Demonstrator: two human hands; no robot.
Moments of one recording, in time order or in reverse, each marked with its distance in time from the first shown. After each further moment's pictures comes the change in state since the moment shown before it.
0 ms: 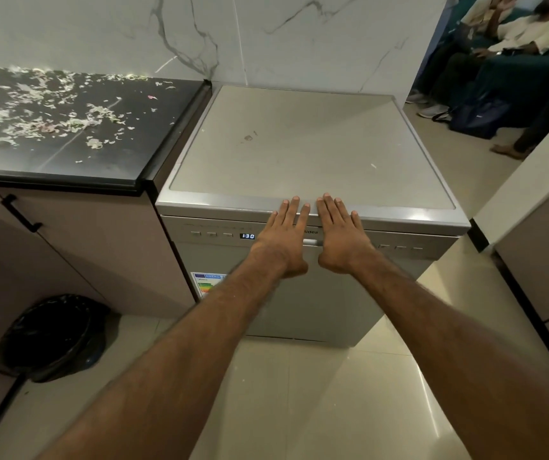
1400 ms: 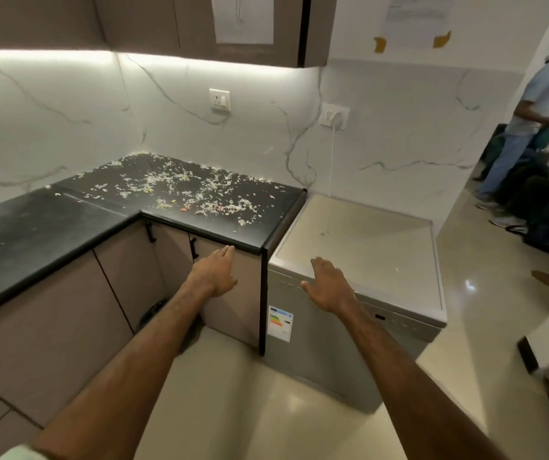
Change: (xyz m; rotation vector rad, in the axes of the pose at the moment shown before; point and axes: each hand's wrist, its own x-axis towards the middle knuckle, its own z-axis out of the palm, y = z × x) left_hand -0.353 -0.087 -0.228 -0.065 0.173 -0.518; right_hand -0.202 -0.142 -0.196 0.229 0.109 -0.344
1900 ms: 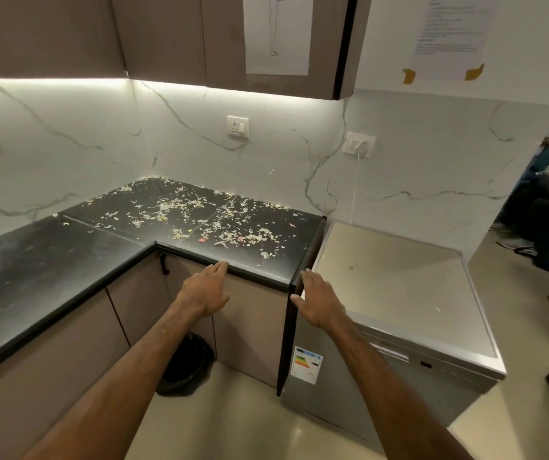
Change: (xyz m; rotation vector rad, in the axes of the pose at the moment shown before) left_hand 0.067 -0.142 -0.029 -0.024 0.074 0.006; right_hand 0.115 -0.115 0.034 0.017 0.092 -0.047
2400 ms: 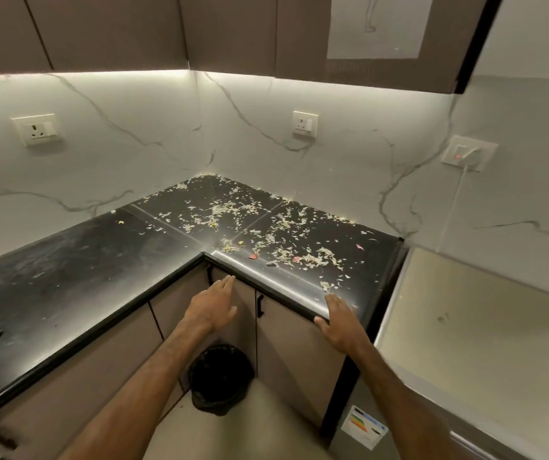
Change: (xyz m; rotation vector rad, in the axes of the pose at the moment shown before) left_hand 0.117 -0.132 0.033 -0.033 -0.030 -0.196; right_hand 0.192 -0.014 0.103 0.060 -0.138 -0.083
